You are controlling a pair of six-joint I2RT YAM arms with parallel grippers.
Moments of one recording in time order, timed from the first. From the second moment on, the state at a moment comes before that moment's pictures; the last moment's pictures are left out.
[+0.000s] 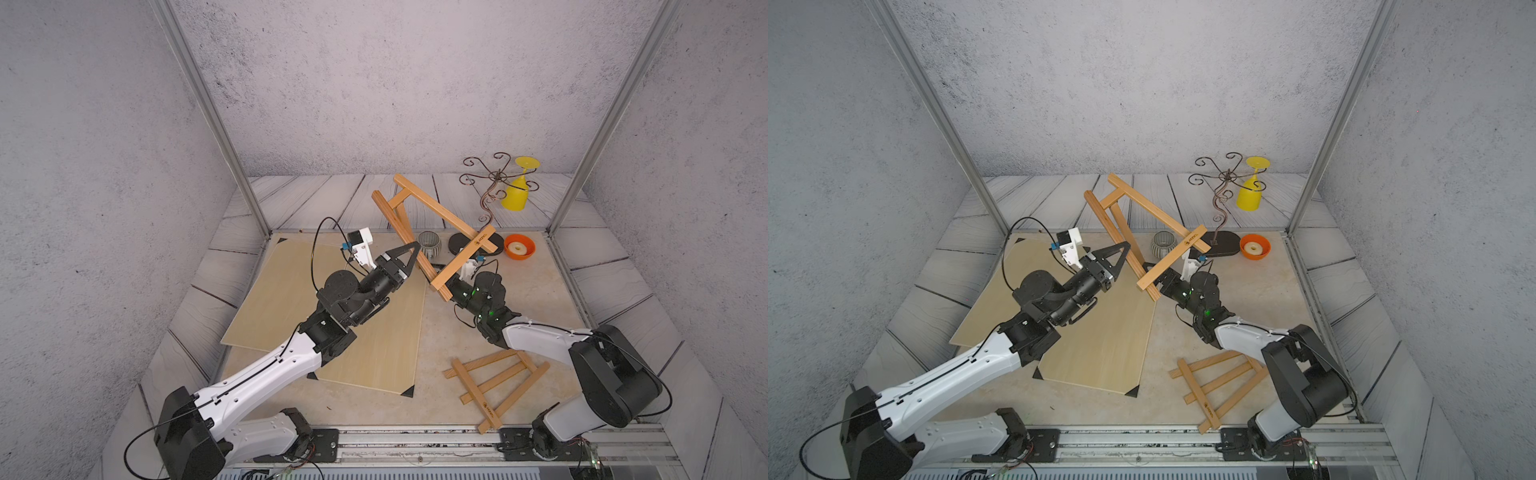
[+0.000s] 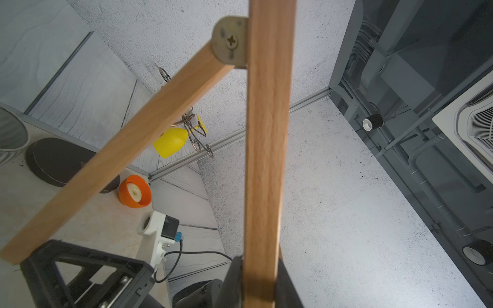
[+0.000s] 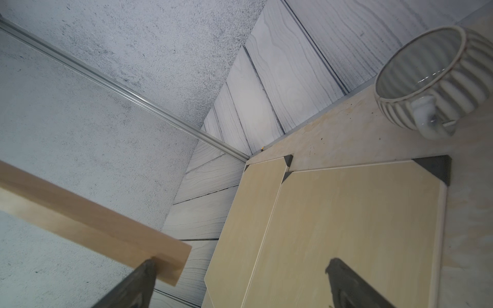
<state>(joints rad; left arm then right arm) -0.82 1.15 0.95 0.46 0.00 -1.20 0.54 1.51 0.72 0.68 -0.22 0.97</state>
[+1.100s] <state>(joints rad) -0.63 1.22 0.95 0.29 0.53 -0.36 0.52 0.90 1.14 -0.77 0.01 0.40</state>
